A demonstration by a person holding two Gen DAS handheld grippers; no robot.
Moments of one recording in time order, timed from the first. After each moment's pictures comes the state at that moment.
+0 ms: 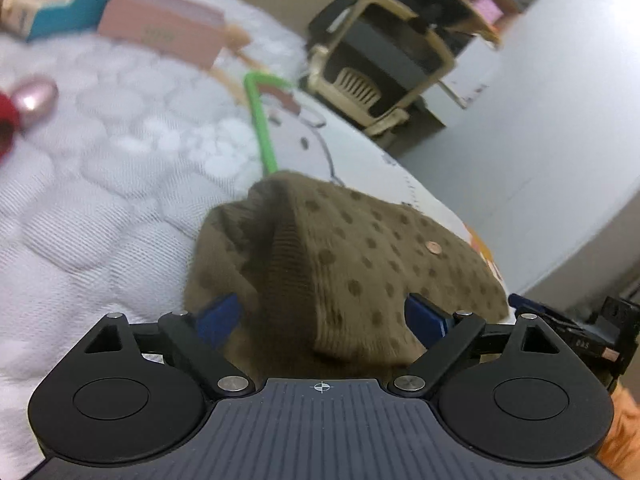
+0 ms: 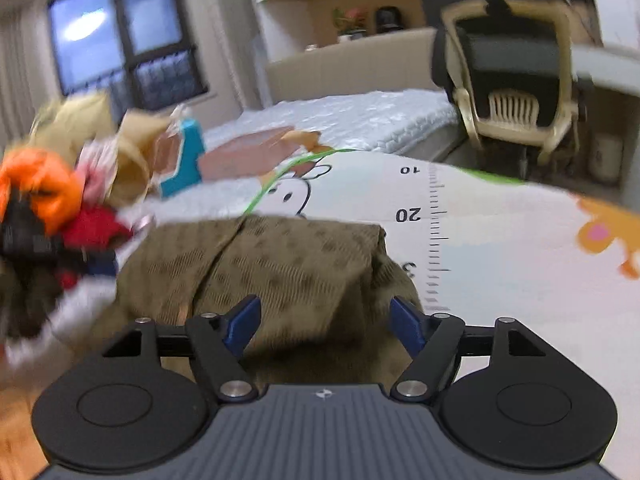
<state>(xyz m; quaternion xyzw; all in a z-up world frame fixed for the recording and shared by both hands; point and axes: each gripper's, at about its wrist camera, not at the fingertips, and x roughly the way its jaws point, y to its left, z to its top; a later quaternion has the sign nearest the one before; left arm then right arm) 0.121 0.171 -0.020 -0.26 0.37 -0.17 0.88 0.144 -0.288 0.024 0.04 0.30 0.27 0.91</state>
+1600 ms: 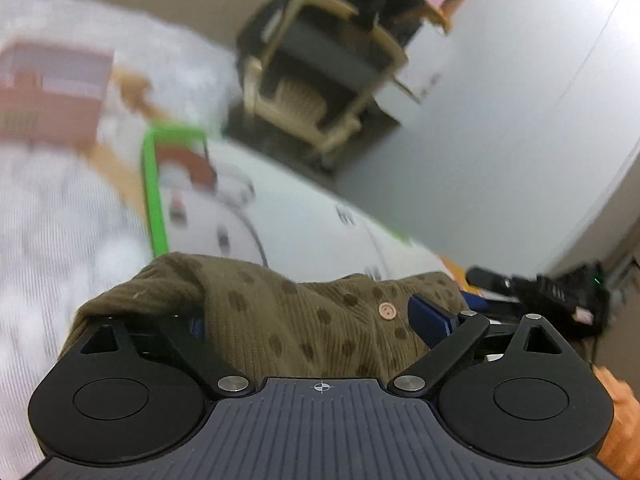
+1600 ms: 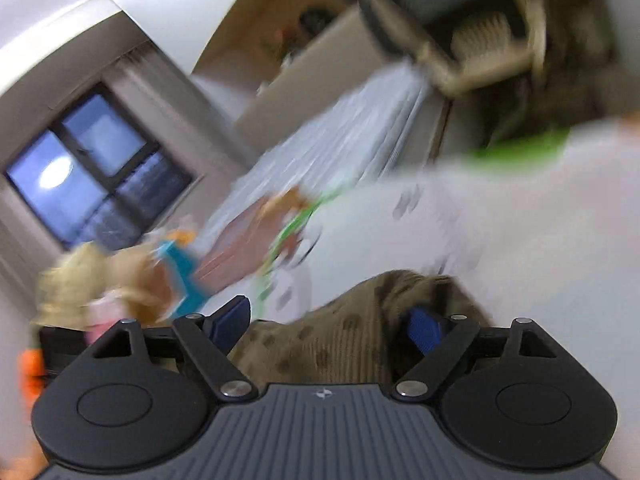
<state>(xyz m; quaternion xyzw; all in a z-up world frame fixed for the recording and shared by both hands) 0.263 0.128 0.019 -0.20 0.33 -0.23 0.89 0.293 -0.288 0.015 0.26 0.31 0.25 0.88</state>
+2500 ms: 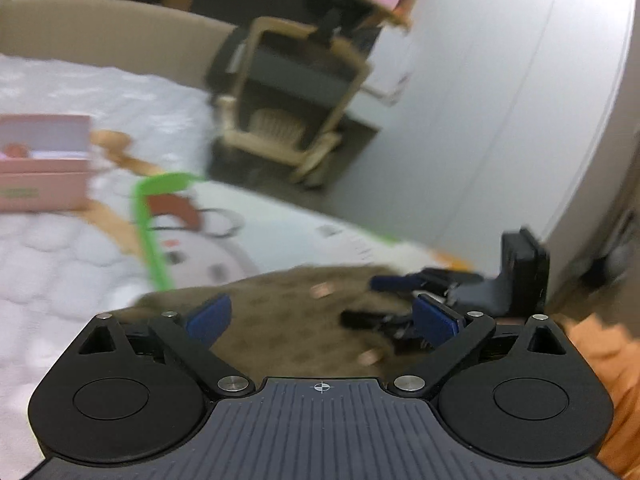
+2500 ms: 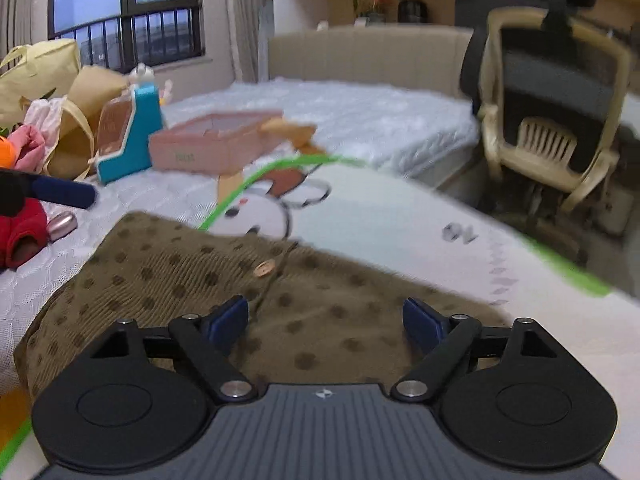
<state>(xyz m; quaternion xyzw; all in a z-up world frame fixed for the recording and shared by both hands) 0.236 0.116 0.034 -0.16 0.27 -0.28 0.91 0.304 -0.166 0.009 -0.06 0.29 0.25 0.92</state>
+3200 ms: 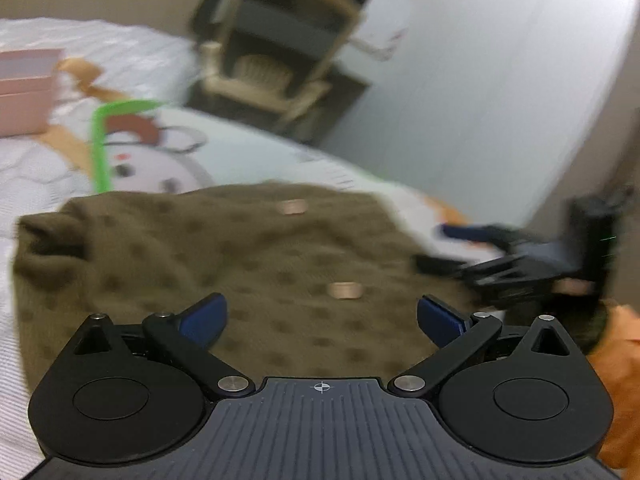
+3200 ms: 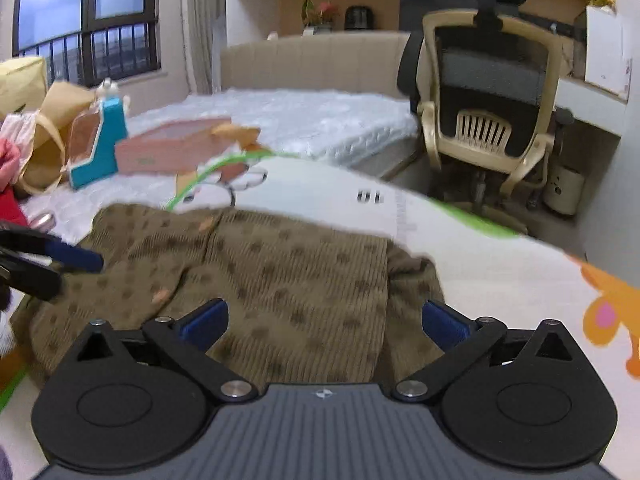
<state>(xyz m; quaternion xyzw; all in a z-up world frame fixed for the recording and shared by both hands) 0.213 0.078 -0.009 -0.15 0.32 -0.32 0.88 0.245 -0.229 0.008 -0.05 0.30 0.19 0.93</state>
